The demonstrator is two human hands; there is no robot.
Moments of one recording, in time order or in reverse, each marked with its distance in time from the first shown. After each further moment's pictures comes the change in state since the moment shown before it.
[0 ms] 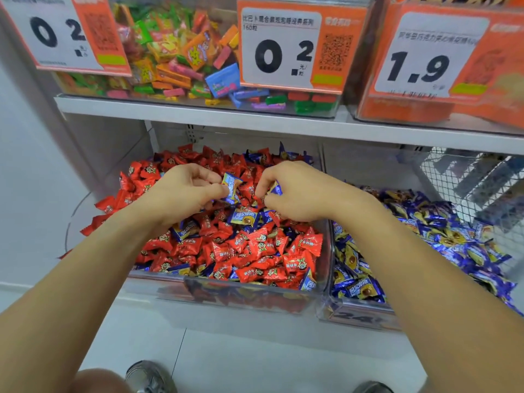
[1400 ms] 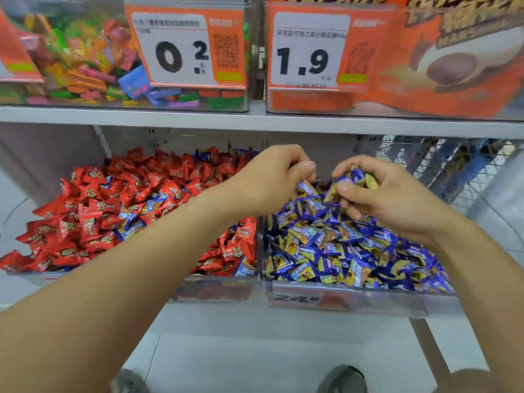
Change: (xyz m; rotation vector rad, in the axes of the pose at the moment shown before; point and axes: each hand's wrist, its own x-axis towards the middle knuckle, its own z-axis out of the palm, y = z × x) left_hand -0.022 0.117 0.152 0.310 -0.235 0.577; right_hand -0.147 0.121 -0.028 0.907 0.374 0.160
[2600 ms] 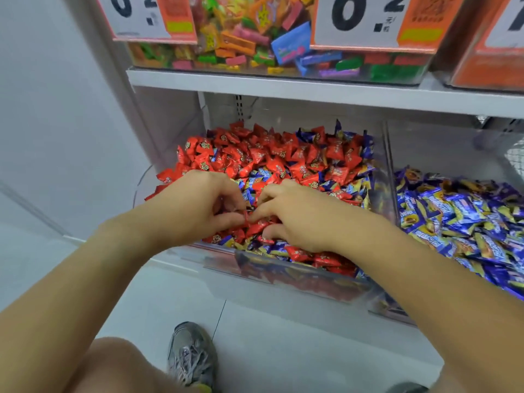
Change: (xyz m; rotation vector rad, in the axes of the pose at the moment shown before) left_hand -0.155 -0.135 -0.123 0.447 -0.004 -0.203; right_hand 0.077 -0.020 0.232 -1.096 -0.646 -0.429
